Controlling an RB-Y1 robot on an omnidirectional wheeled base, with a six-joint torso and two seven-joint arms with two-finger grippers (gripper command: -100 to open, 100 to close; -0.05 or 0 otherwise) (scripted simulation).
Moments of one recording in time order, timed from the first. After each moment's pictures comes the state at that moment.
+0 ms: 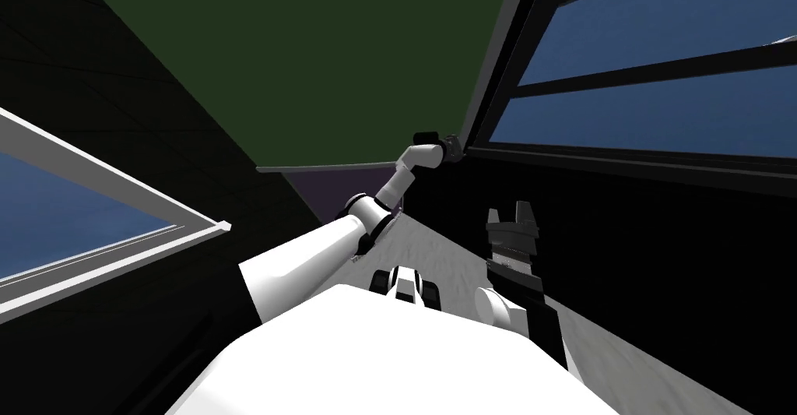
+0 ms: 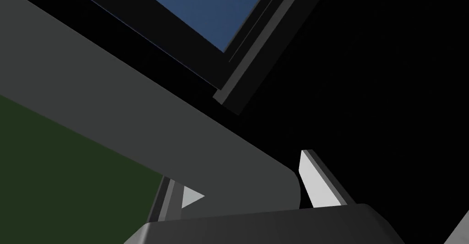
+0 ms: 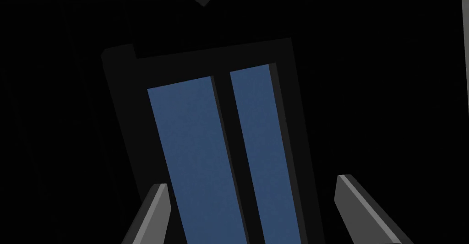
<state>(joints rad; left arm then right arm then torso) -1.30 -0.04 -0.12 -1.08 0.59 0.62 0.57 0.54 0.02 0.05 -2.33 -0.07 -0.37 0.09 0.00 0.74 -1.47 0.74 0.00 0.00</state>
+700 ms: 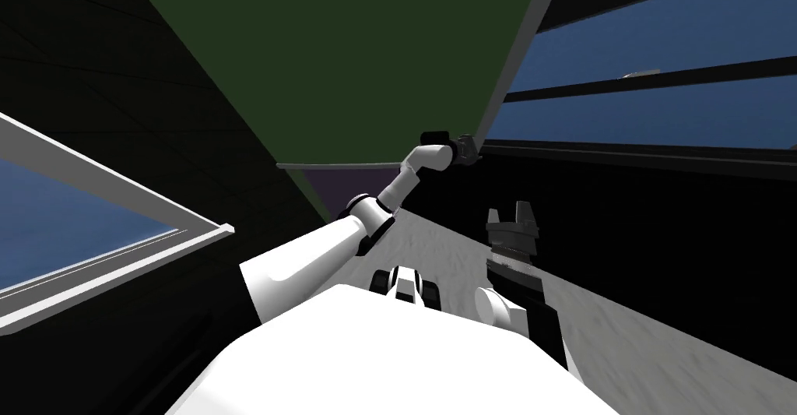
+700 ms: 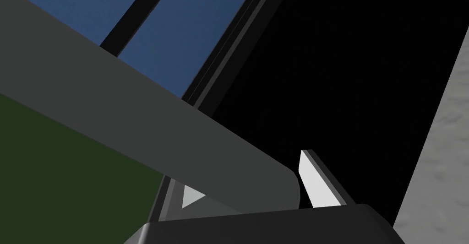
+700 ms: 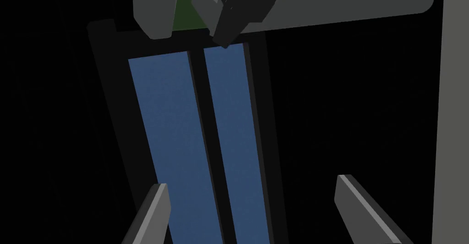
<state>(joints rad) -1.30 -0.05 -0.21 -1.13 0.71 0.64 0.57 0.54 0.02 0.05 -2.33 -0.07 -0.37 0.09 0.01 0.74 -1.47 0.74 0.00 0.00</state>
